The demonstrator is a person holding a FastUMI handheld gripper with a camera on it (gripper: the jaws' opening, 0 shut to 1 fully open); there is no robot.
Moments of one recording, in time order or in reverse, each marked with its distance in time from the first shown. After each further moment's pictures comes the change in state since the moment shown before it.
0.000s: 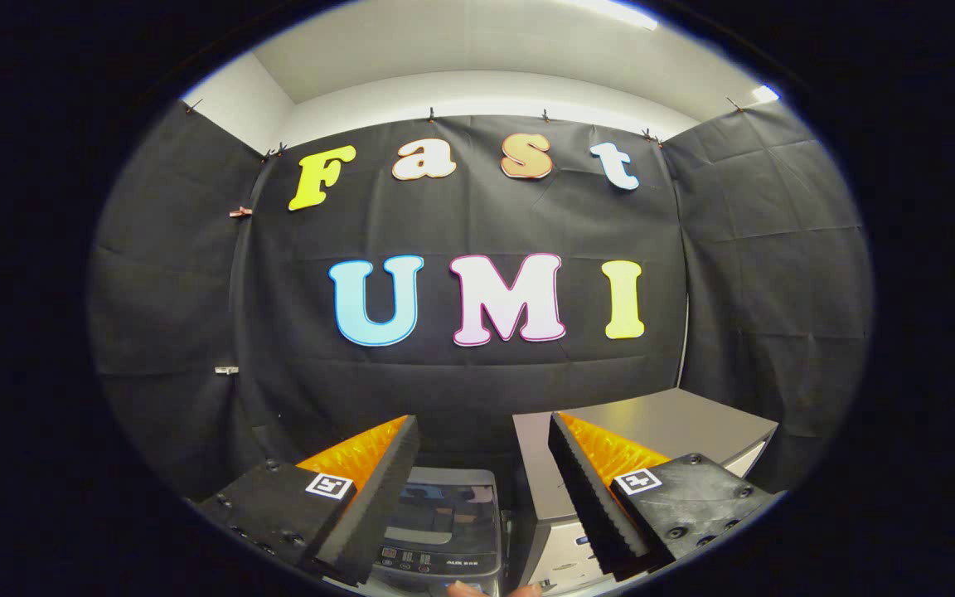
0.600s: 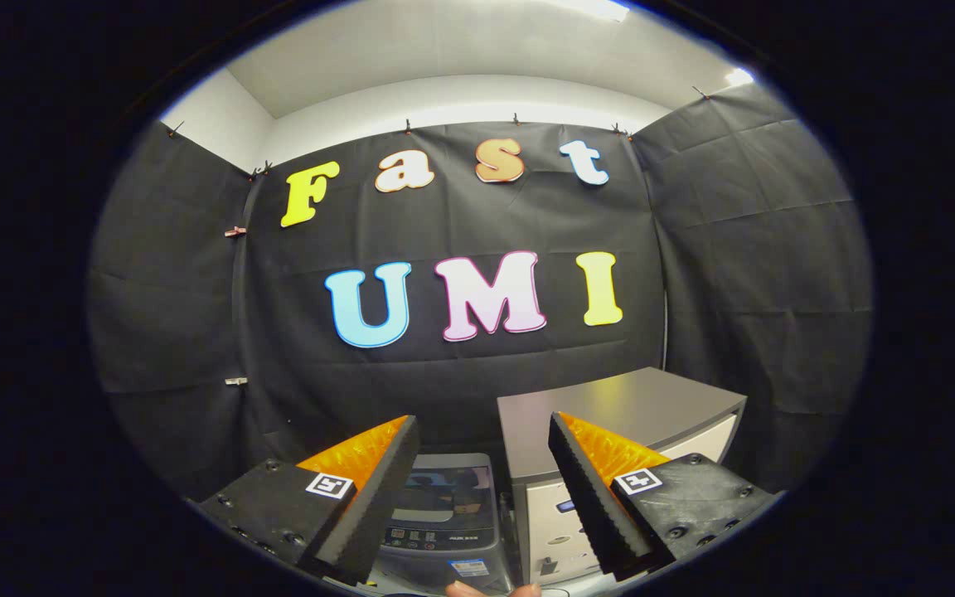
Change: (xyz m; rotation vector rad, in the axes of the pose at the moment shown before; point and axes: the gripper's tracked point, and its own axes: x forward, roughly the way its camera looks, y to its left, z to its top) arm -0.089 -0.042 0.001 0.073 -0.016 -0.071
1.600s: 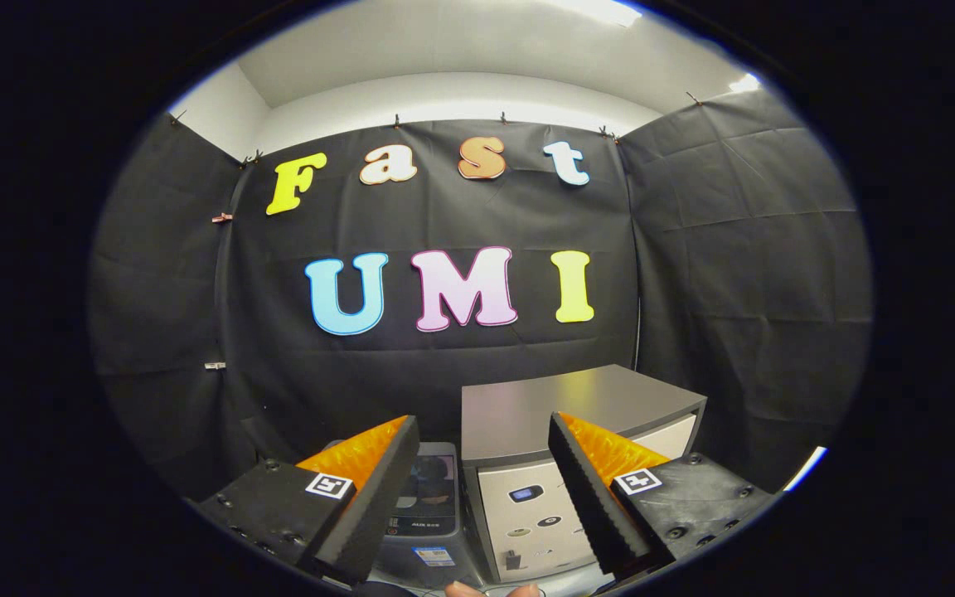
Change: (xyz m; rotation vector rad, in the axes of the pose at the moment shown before) arm -0.016 -0.029 -0.015 -0.027 0.021 -0.036
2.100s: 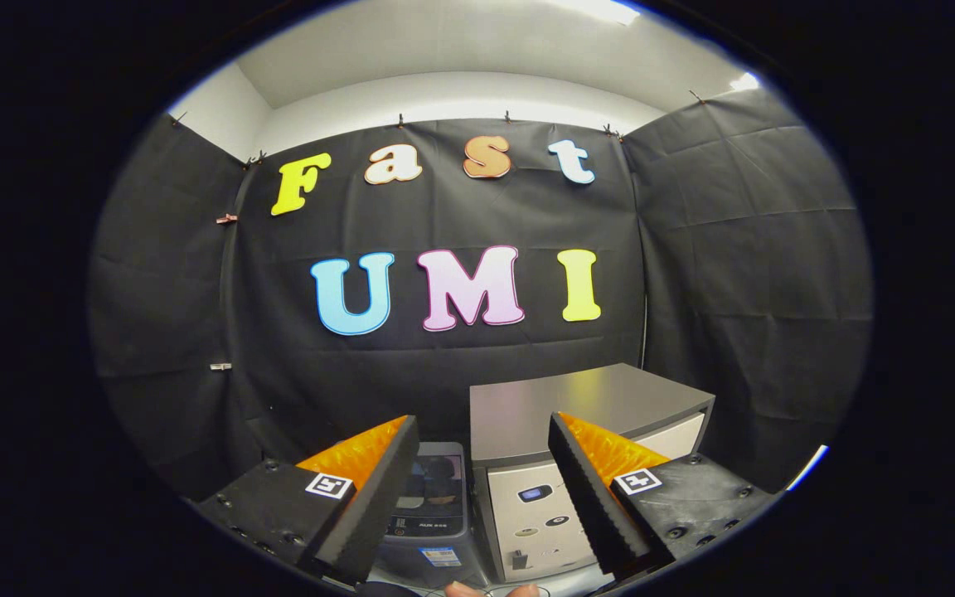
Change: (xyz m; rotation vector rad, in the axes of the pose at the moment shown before) arm 0.001 0.012 -0.003 0.001 0.006 0.028
